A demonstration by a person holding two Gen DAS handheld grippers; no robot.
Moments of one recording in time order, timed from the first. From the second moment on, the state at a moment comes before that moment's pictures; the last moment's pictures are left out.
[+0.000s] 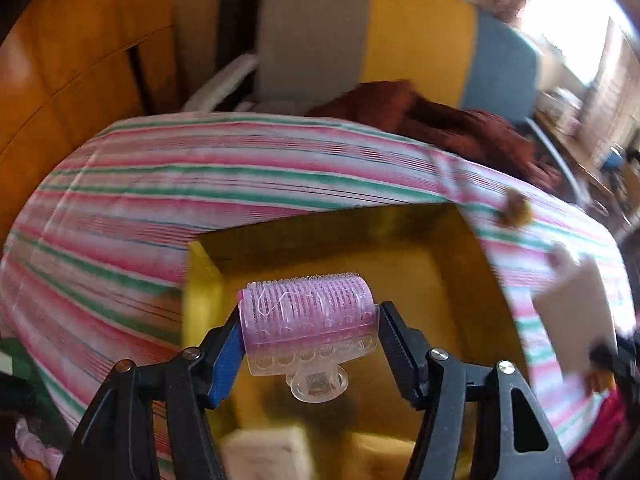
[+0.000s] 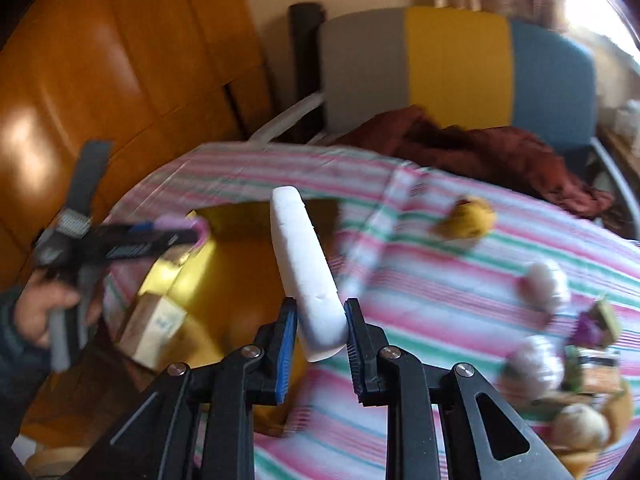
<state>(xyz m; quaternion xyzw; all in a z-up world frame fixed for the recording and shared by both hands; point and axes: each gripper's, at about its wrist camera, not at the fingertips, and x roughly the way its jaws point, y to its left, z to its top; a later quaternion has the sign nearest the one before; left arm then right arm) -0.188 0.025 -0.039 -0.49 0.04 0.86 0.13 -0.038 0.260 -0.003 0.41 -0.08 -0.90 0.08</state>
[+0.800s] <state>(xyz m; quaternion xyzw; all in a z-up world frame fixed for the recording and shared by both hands) -0.100 -0.042 -0.014 -0.42 -0.08 0.90 0.11 -0.013 0.184 -0.063 0.49 -0.03 -0.86 0.14</state>
